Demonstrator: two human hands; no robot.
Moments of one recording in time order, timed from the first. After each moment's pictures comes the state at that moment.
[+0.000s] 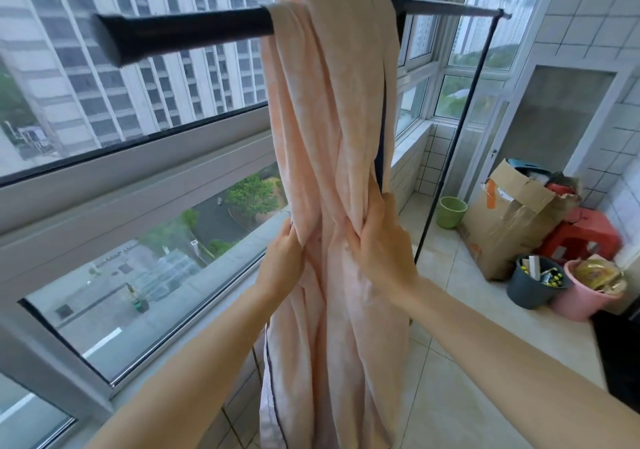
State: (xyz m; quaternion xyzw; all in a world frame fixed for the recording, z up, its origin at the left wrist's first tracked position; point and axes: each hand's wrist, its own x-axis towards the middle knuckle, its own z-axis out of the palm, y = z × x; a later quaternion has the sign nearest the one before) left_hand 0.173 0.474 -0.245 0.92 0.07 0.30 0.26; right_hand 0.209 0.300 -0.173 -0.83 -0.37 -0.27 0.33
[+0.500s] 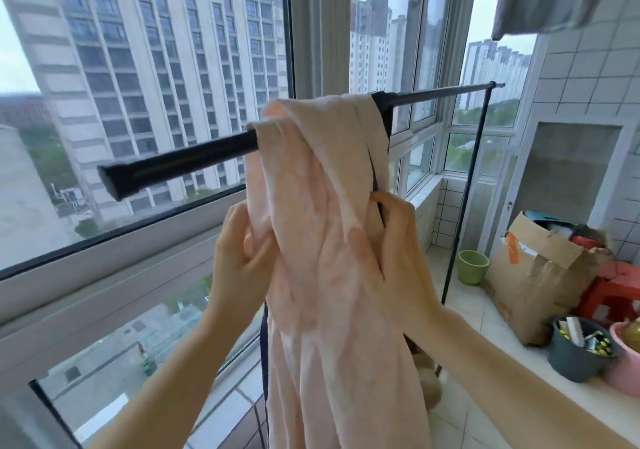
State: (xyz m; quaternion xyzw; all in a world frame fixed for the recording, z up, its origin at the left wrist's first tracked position) left_hand 0.108 0.462 -0.075 0.73 0.04 0.48 0.49; right_hand 0.206 0.299 -0.084 -0.73 -0.41 -0.27 0.47
